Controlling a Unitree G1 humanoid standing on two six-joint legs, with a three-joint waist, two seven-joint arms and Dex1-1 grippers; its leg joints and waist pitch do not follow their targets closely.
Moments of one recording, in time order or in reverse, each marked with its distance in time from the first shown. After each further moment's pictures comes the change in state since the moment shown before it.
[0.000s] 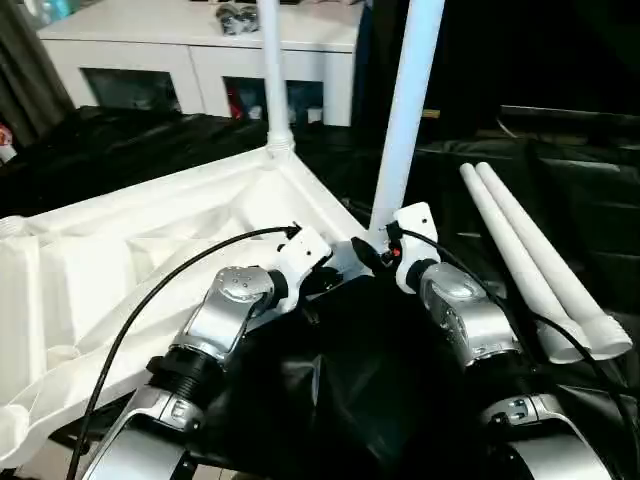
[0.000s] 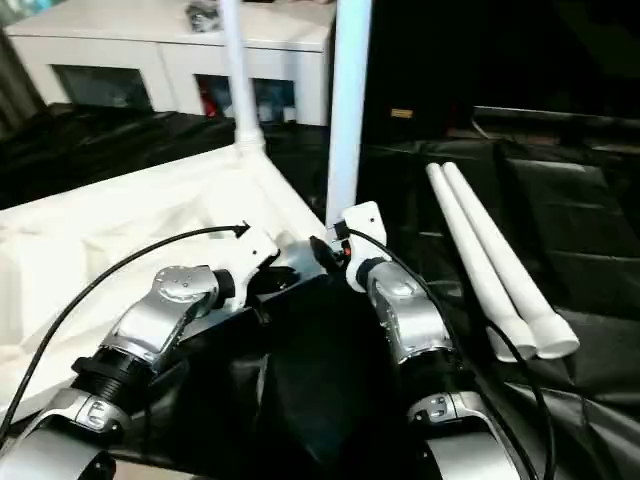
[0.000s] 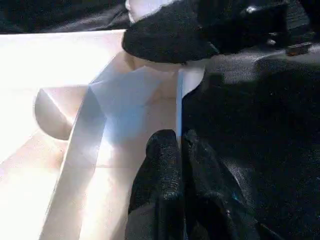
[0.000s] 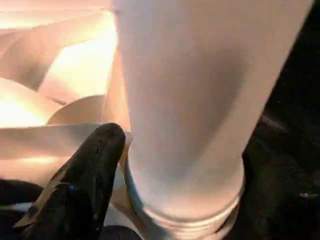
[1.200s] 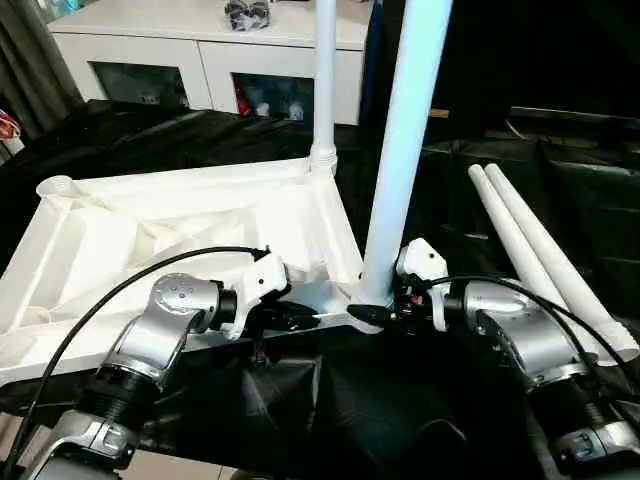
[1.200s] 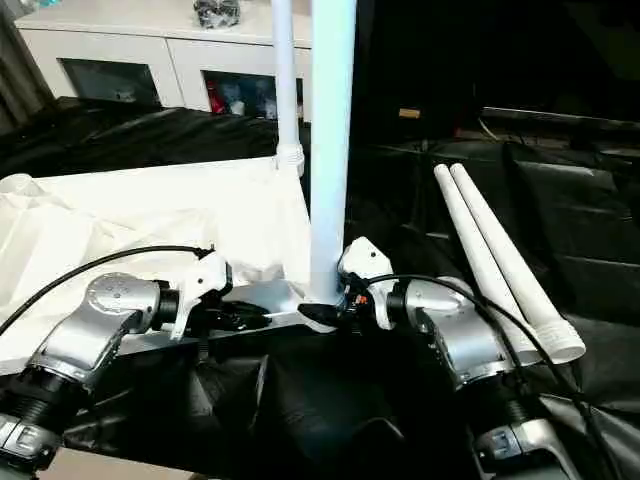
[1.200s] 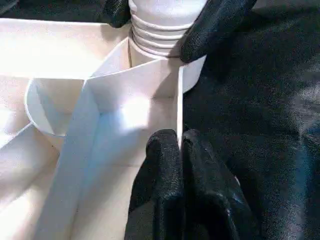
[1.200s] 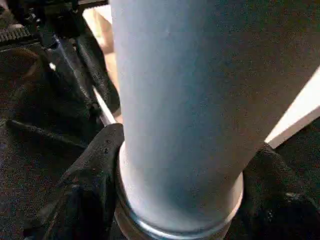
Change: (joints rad) left arm 0.112 0.217 -0.018 -0.143 -0.118 -0.069 -0.411; right arm 0.125 -0.229 0.144 -0.215 0.076 -0.021 0.550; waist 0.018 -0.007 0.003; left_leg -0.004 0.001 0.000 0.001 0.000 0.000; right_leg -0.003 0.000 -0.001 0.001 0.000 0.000
